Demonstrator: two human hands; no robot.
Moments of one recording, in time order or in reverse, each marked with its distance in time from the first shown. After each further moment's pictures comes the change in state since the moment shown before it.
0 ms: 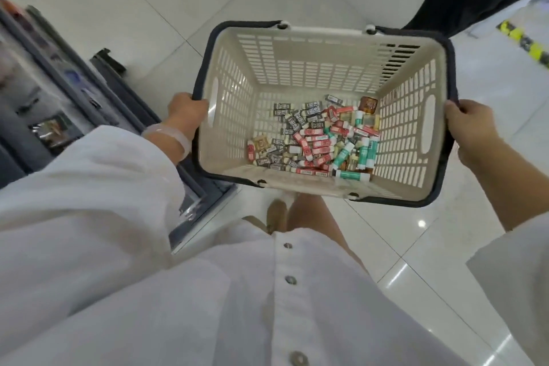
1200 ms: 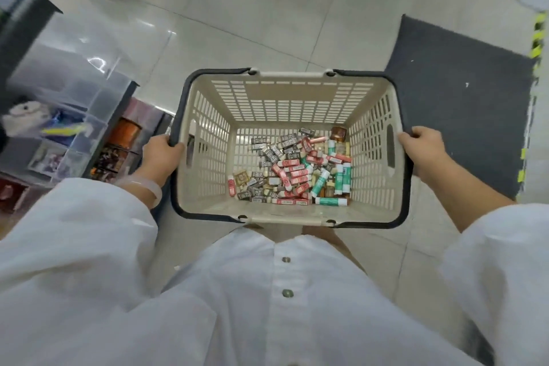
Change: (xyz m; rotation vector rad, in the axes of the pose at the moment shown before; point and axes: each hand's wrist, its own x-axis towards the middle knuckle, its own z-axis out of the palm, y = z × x) left_hand 0.546 0.202 -0.342 -0.469 0.671 -0.657; right_hand 0.354 -0.873 0.703 -0.585 -0.778 -0.640
